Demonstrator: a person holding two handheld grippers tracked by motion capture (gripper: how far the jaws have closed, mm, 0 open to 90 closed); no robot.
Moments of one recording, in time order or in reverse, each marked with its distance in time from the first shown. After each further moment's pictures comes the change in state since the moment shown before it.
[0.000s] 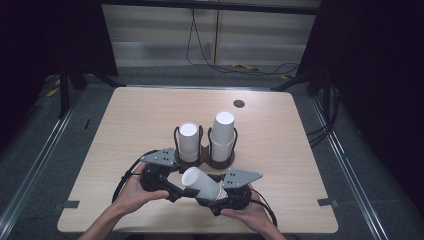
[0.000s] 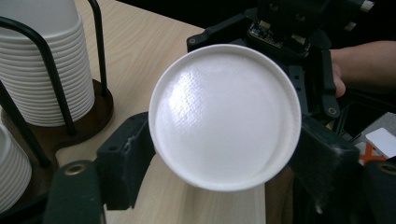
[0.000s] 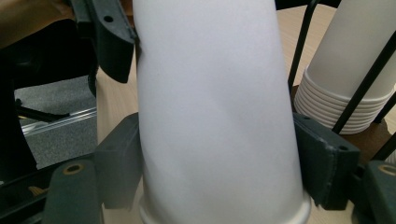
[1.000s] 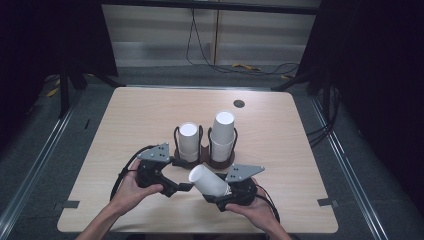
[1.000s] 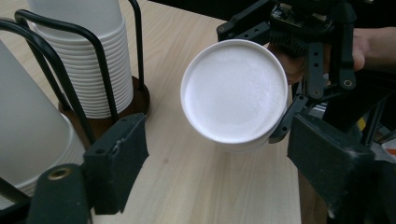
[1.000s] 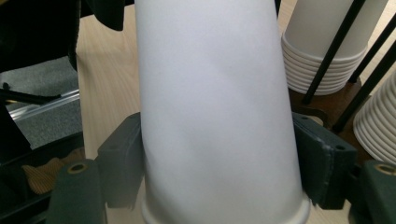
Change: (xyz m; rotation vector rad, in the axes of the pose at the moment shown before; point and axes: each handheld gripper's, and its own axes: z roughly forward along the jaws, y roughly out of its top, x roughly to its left) left arm 0.010 0.002 -0.013 0.035 0.092 0.058; right arm -0.013 0.002 -0.010 0.131 -0.038 0.049
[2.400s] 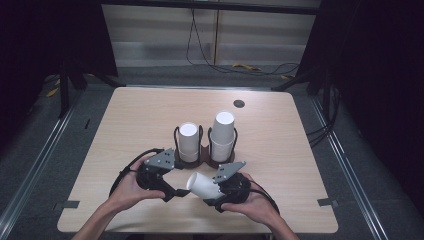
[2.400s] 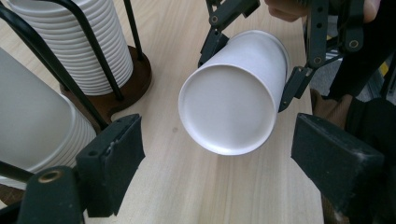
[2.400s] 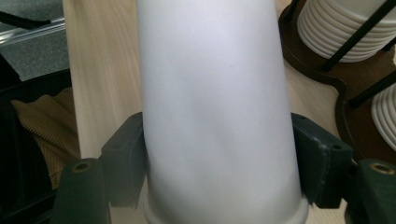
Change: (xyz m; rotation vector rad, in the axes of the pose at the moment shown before) left arm -0.003 0.001 0.004 0.181 0.020 0.137; right arm 0.000 0.016 0.015 0.278 0.017 -0.120
